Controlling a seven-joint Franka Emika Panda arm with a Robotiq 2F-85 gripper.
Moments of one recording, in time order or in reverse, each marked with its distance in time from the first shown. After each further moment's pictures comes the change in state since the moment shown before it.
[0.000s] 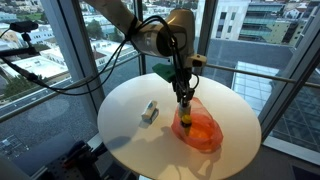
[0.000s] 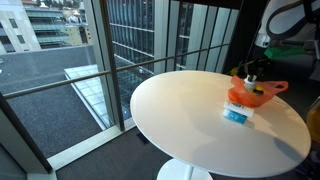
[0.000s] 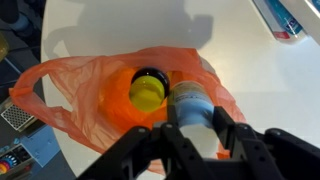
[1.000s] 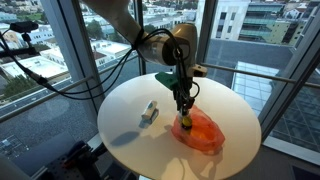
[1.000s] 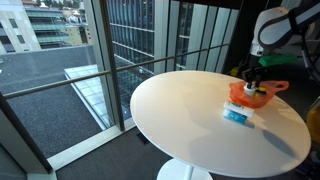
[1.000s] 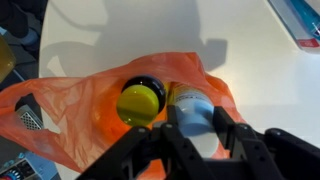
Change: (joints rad) arm 0.003 0.102 -0.009 0.055 -0.008 -0.039 0.018
